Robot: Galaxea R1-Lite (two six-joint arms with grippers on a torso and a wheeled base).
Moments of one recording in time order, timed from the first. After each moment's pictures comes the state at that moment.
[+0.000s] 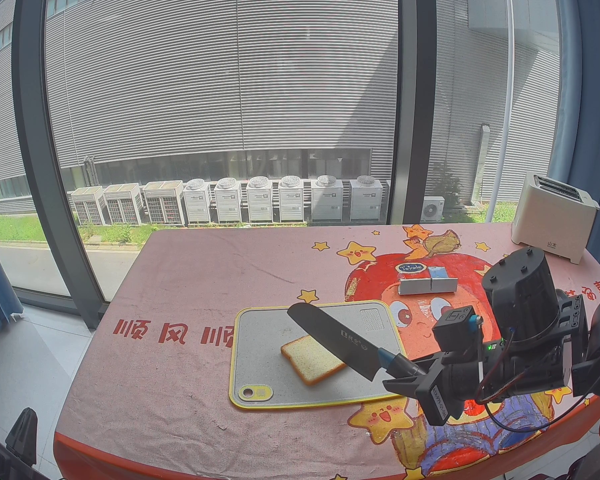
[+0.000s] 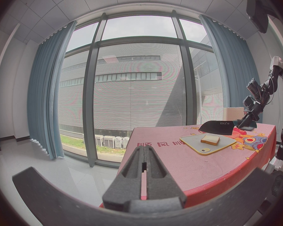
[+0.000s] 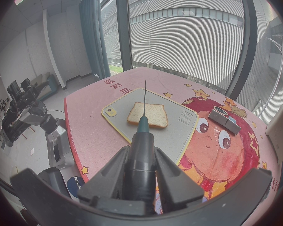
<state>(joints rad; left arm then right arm) -0.01 0.02 -0.02 -0.01 0.00 0.00 0.80 1.59 -0.72 -0.11 0.02 0.03</state>
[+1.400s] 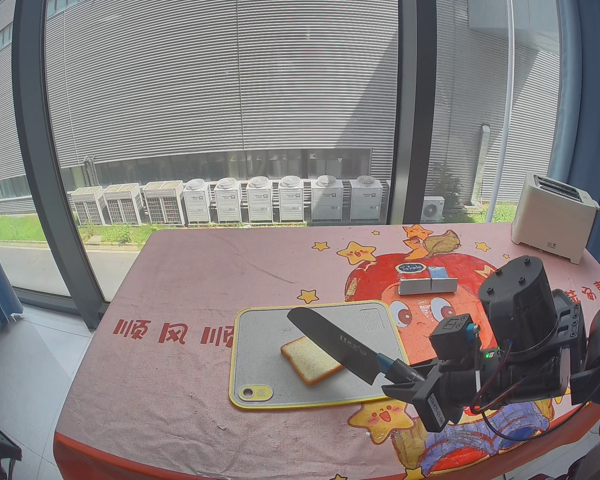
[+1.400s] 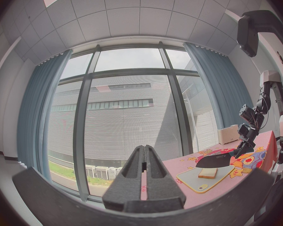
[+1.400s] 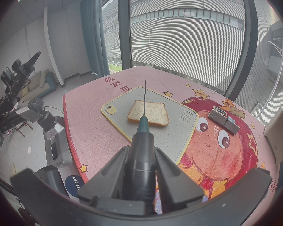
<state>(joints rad) 0.03 0.23 -0.02 -0.55 -0.13 0.04 0.83 1.59 -0.71 -0.12 -0.03 0.03</state>
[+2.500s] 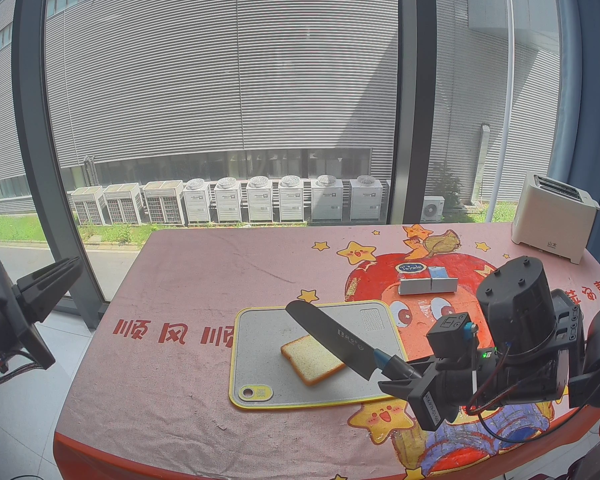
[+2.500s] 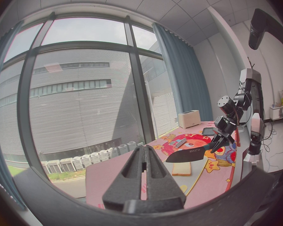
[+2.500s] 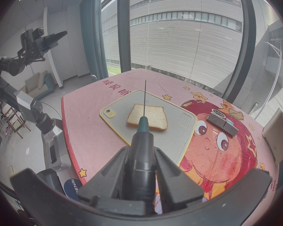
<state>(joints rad) -0.05 1.01 -0.32 -0.74 -0.52 0.15 0.84 1.59 -0.71 -0.16 -0.06 0.04</state>
